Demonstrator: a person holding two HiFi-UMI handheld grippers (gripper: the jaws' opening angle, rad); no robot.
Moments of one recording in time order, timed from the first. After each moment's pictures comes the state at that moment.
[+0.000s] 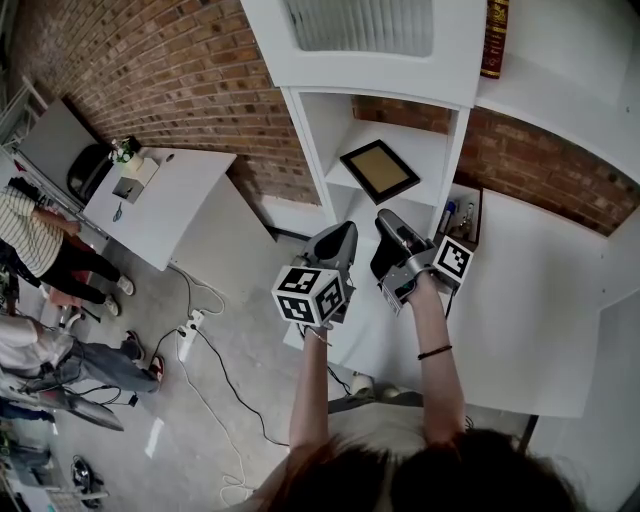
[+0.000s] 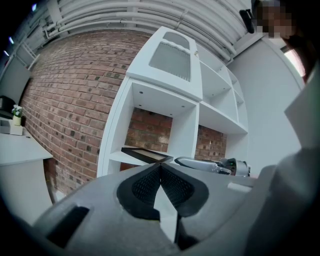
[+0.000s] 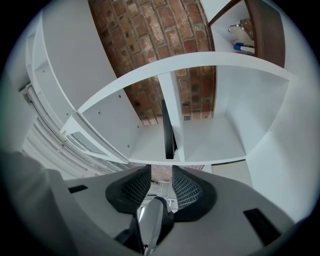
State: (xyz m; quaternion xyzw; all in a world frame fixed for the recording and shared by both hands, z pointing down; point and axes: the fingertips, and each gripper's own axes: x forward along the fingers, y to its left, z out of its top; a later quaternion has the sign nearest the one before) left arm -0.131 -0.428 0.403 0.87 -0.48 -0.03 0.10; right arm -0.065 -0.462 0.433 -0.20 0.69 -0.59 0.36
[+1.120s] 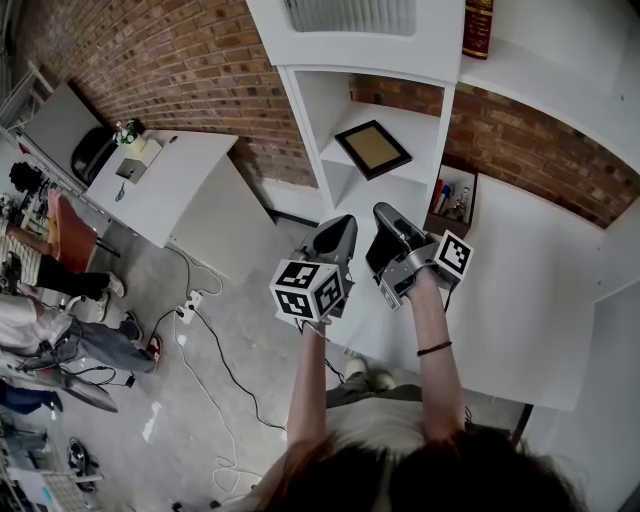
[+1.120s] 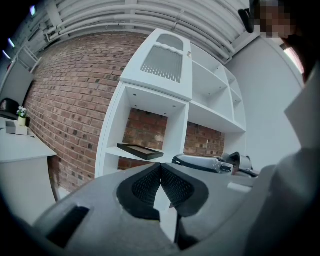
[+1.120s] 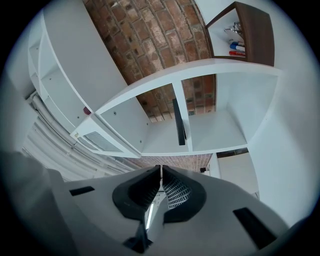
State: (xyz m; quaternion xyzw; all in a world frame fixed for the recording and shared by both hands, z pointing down) left arm -0.111 -0.386 0.406 0.86 -0.49 -0.02 0.10; right arm -0.052 -0.417 0.417 -0.16 0.69 -0.60 0.38
